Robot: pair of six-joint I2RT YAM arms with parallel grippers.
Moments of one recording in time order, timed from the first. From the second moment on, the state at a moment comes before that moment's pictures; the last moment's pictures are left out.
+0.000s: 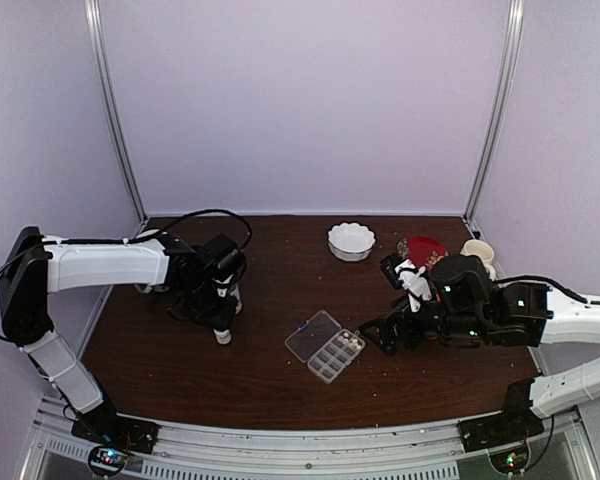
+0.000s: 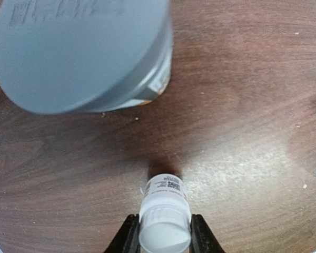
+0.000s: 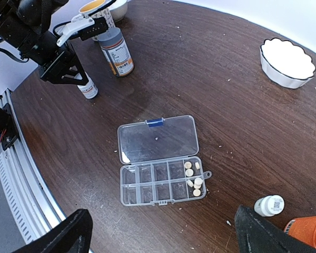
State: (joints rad) left arm -0.79 1.64 1.11 -0.79 -0.16 -0.52; right arm 1.05 1.01 0.74 -0.33 0.16 0.32
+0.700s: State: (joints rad) left arm -0.94 1.40 1.37 -0.55 0.35 -0.45; right arm 1.05 0.94 0.72 -0.02 -0.08 0.37
